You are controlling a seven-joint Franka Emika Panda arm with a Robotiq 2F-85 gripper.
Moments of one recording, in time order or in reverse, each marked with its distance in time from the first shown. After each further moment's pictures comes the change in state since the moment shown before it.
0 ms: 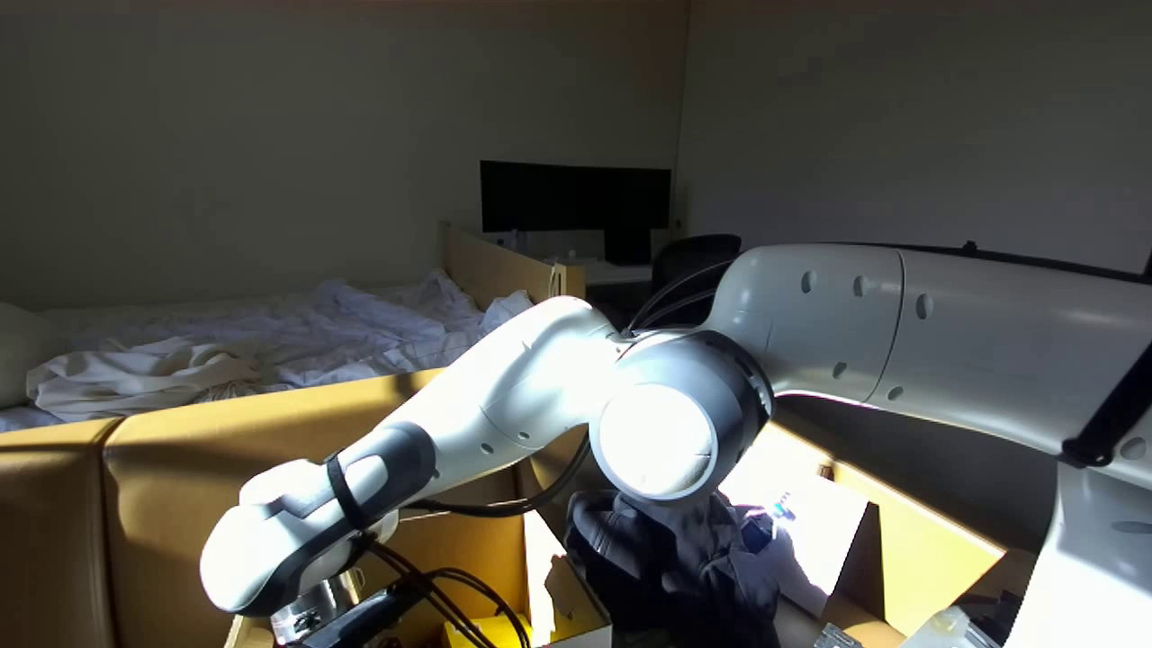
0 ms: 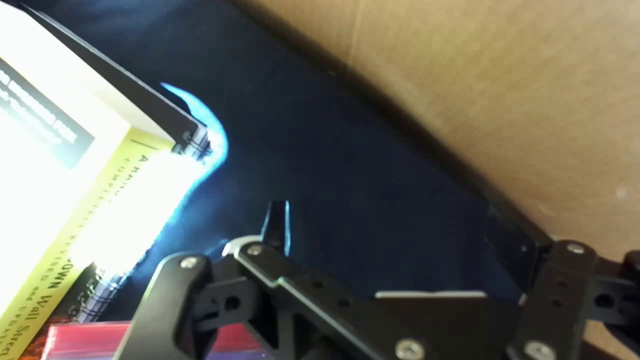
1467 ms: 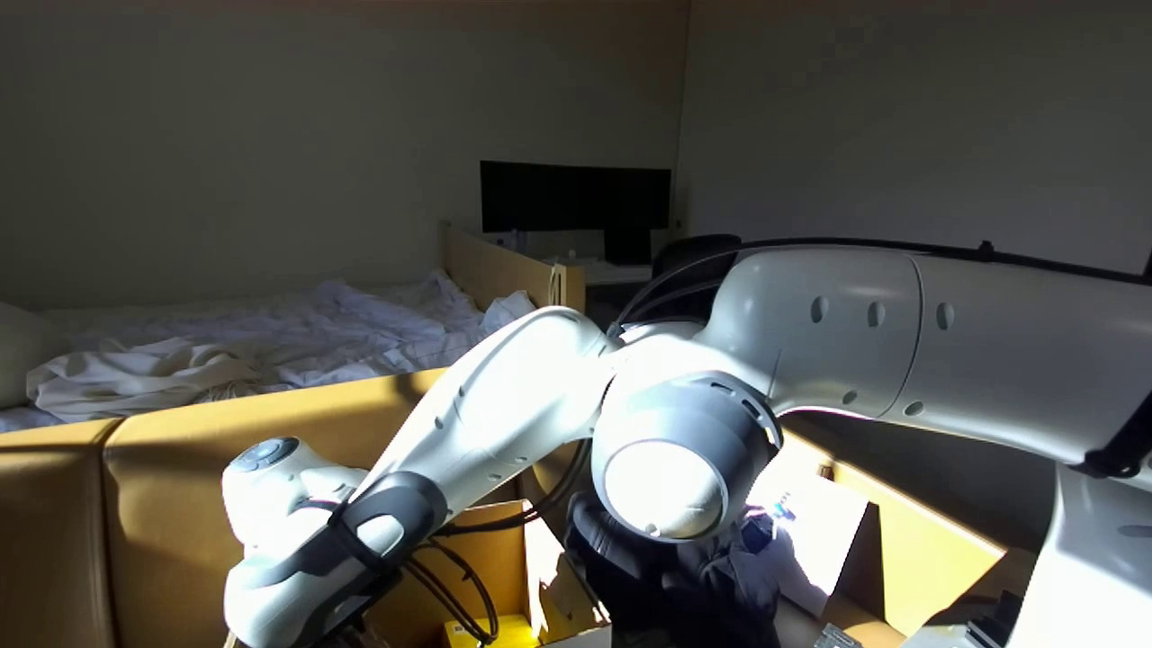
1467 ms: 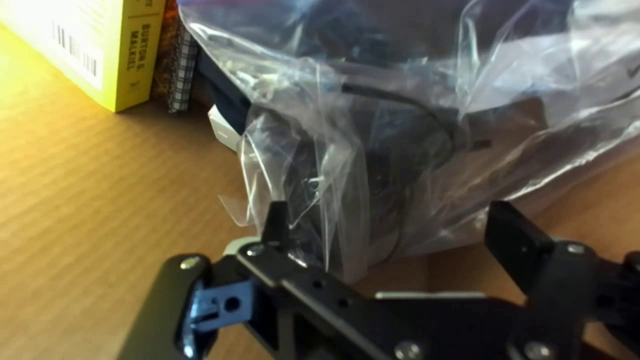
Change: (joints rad) arm 0.098 0.003 -0.224 0.000 -0.172 0.559 0.297
